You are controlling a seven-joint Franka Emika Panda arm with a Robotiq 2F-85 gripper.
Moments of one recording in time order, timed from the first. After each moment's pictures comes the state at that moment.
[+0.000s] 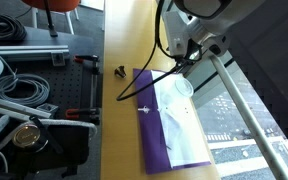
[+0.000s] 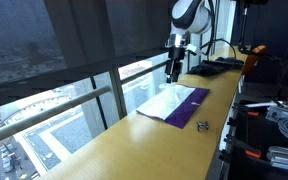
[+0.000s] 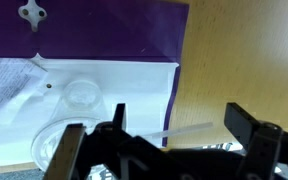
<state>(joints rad) -0.09 0.39 0.08 -1.94 0.34 2.35 -0.38</state>
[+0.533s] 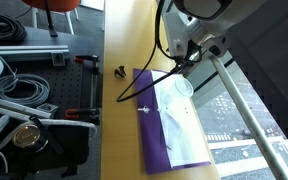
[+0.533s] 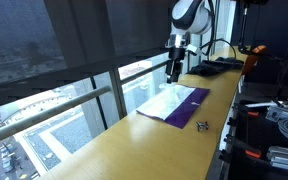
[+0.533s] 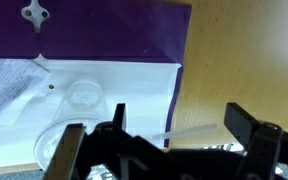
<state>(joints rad) -0.09 0.39 0.08 -1.94 0.34 2.35 -0.38</state>
